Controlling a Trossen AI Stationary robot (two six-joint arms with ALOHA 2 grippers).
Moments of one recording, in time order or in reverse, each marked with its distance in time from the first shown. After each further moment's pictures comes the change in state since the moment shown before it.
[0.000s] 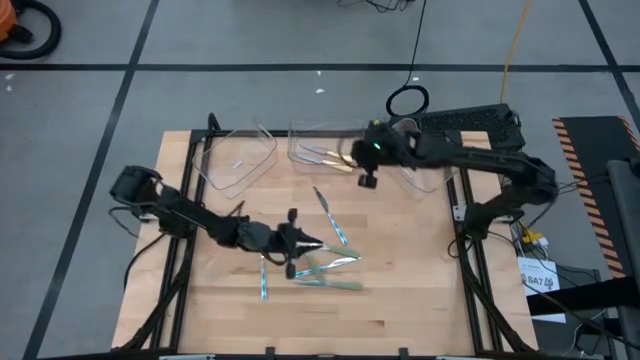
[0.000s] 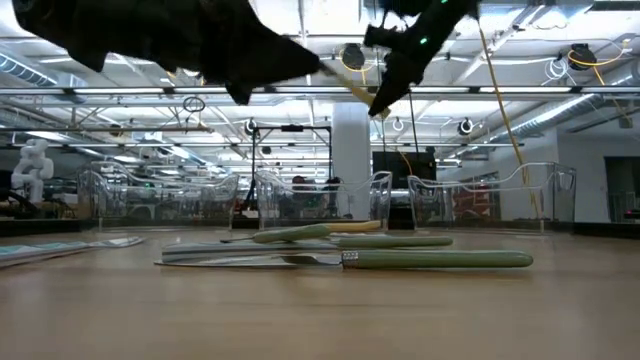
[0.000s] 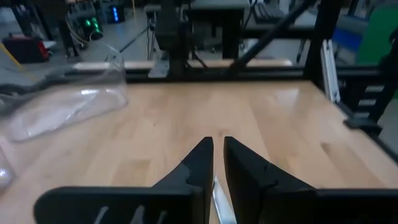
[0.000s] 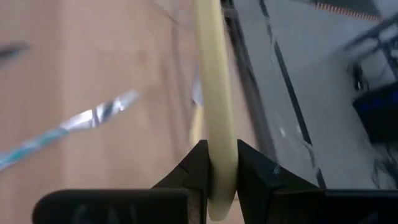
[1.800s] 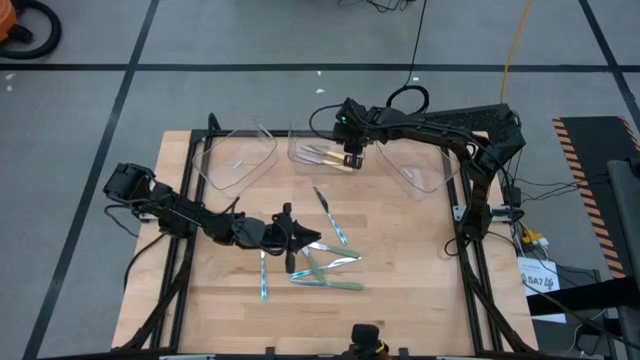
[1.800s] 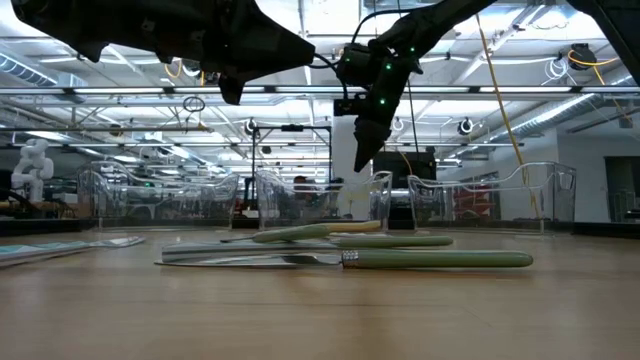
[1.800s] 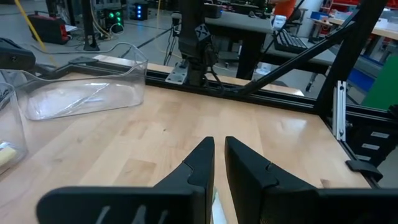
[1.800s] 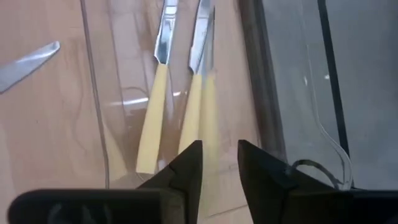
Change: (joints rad) left arm 0.011 -0.051 -0.006 -0.009 -0.072 -0.168; right arm -0.197 0.409 0.294 -0.137 -0.107 -0.100
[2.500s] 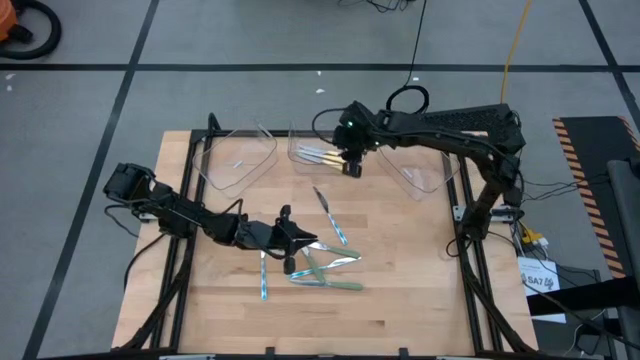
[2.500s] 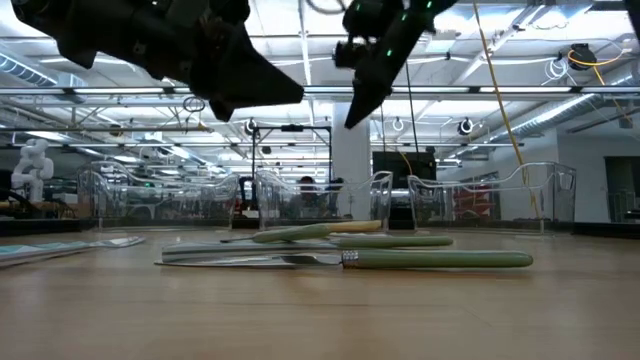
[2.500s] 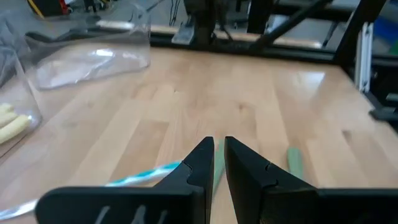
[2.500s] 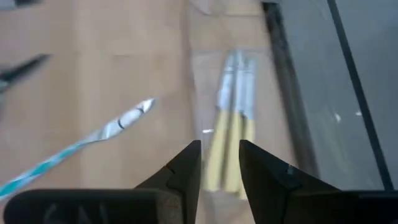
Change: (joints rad) left arm 0.000 0.001 0.000 -0.174 0.000 0.017; right arm 0.120 -0.166 0.000 -0.053 -0.128 0.133
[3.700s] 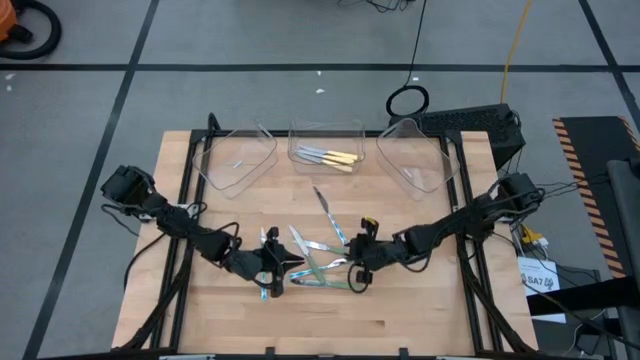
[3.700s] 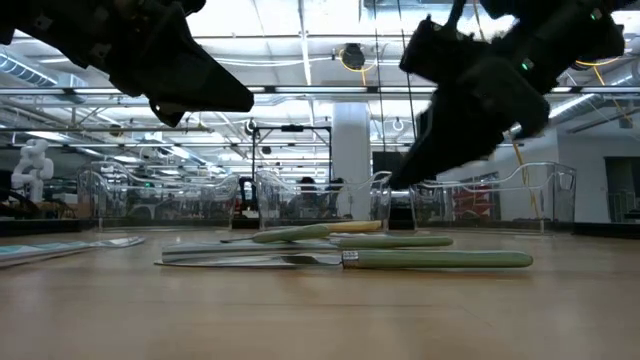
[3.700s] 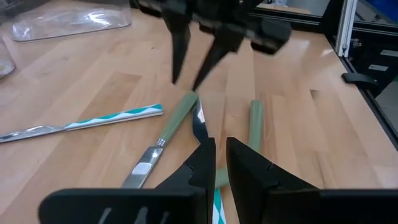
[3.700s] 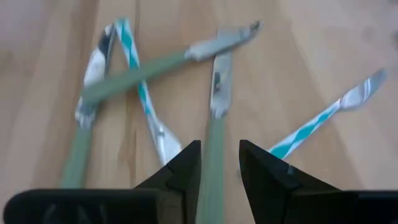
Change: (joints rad) left arm -0.233 0.000 0.000 -0.157 -0.182 -0.202; right arm 0.791 -0.082 -0.785 0.844 0.428 0.604
